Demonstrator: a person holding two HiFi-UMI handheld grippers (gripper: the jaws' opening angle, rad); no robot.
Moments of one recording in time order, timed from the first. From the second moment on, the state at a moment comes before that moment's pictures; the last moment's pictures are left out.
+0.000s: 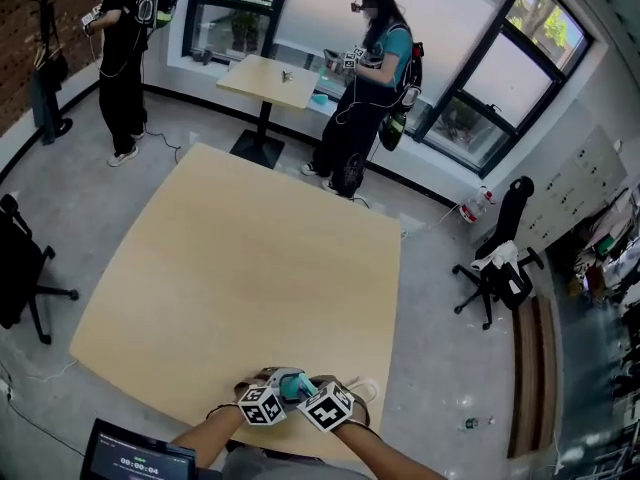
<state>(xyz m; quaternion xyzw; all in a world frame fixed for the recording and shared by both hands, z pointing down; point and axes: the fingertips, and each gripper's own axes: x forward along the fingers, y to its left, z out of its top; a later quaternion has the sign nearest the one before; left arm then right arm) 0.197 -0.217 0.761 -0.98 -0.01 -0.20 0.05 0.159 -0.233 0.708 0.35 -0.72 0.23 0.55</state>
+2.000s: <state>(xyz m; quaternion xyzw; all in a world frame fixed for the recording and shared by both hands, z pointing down) 0.206 -0.266 0.783 -0.95 0.24 -0.17 -0.08 0.214 -0.301 0.635 0.38 -0.80 0.24 0.39</state>
